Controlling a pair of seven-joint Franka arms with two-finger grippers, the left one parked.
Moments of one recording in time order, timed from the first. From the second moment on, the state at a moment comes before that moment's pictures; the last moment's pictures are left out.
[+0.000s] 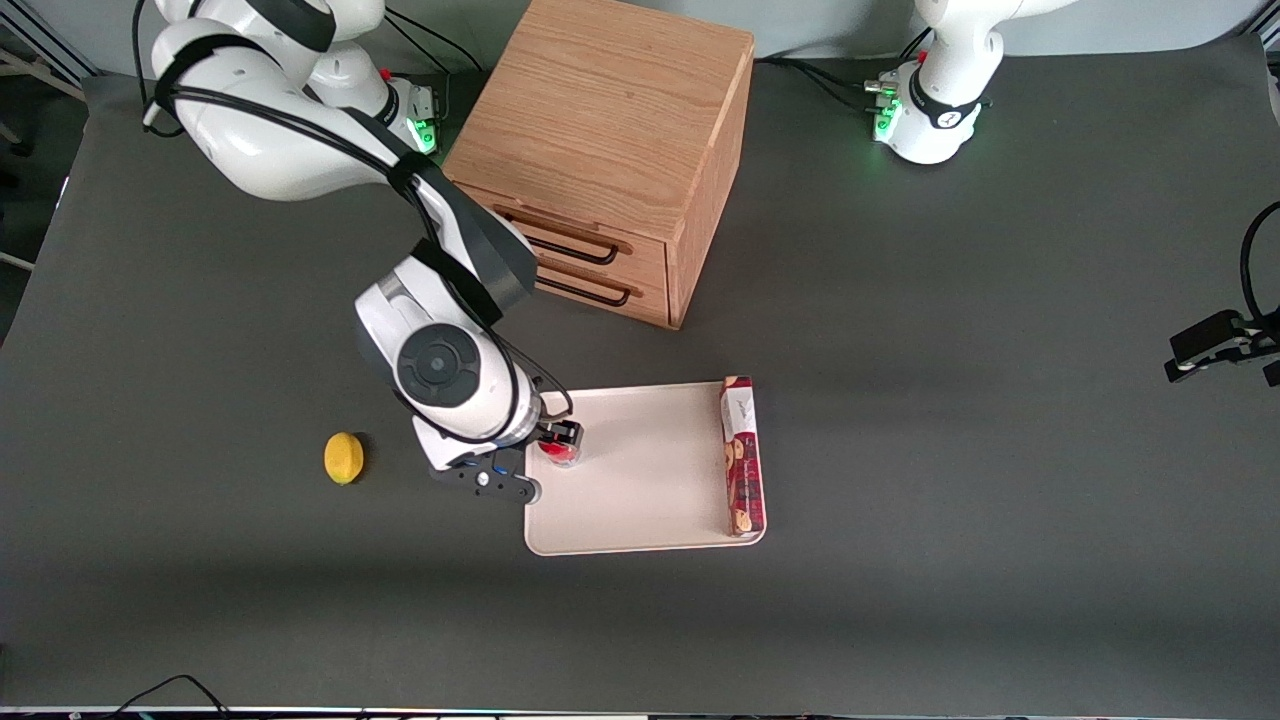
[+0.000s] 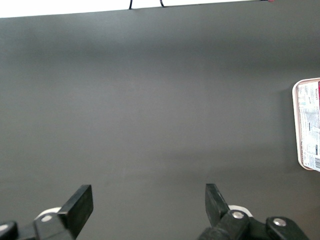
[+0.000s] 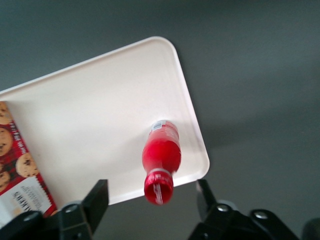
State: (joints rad) arm 0.13 0.82 0.64 -1.07 -0.40 1.72 0.97
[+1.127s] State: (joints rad) arm -0.08 0.02 0.14 -1.50 -0.08 1.38 0.15
